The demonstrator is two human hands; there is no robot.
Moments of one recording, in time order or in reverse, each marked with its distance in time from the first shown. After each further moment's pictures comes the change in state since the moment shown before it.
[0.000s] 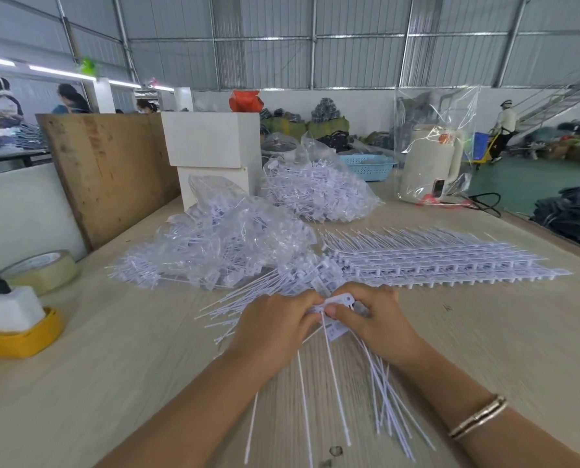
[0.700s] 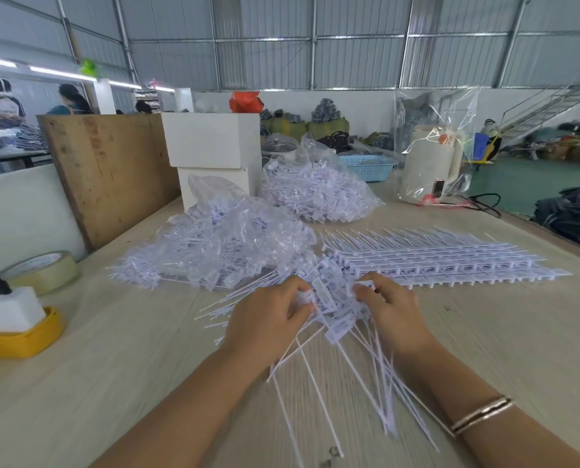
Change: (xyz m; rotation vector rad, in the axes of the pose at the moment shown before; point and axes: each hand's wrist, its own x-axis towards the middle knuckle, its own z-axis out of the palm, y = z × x) left_hand 0.002 -0.008 -0.002 -0.199 0.107 -0.096; right_hand 0.001 0.011 -0.008 0.210 0.151 0.322
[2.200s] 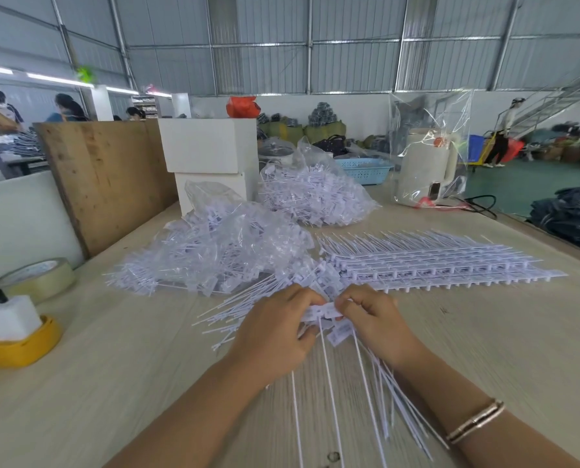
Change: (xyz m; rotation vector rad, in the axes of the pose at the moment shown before) left_hand -0.005 0.012 0.002 -0.008 -0.021 0.220; right_hand -0.002 0.000 0.010 -0.106 -0.116 -0.178
